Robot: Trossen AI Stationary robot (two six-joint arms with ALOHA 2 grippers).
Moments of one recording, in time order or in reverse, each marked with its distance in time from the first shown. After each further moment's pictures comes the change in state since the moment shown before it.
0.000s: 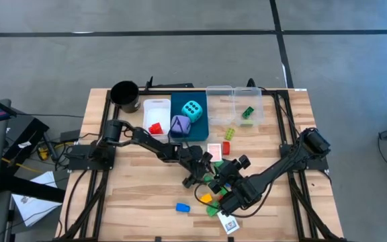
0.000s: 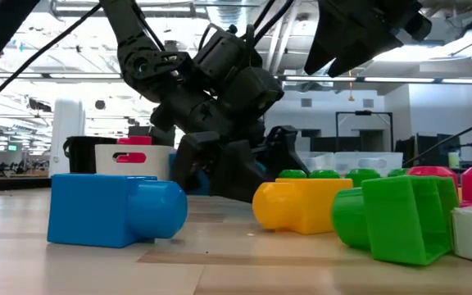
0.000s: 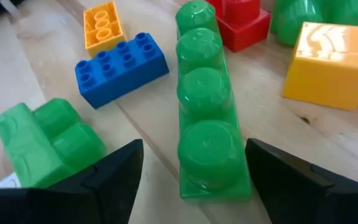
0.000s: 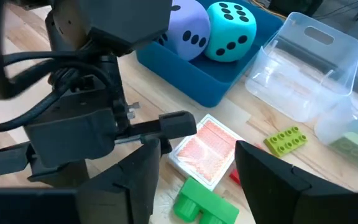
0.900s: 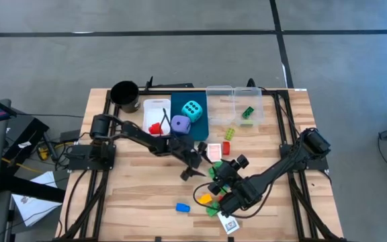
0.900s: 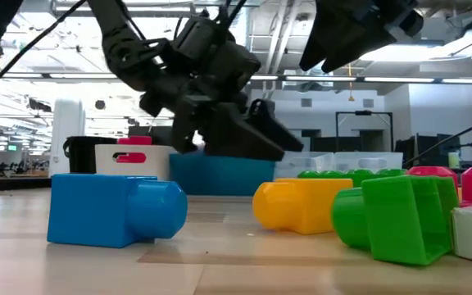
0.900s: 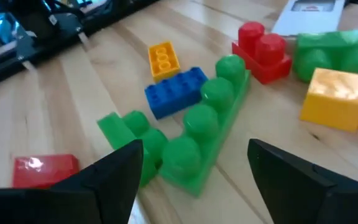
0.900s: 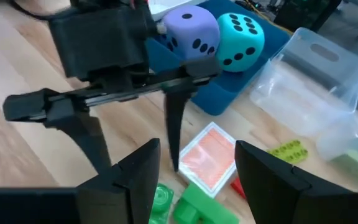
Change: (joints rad) left arm 0.064 -0.157 -0.128 0.148 -0.007 -0.049; right arm 0.006 0.000 0.000 0.043 0.023 -0.101
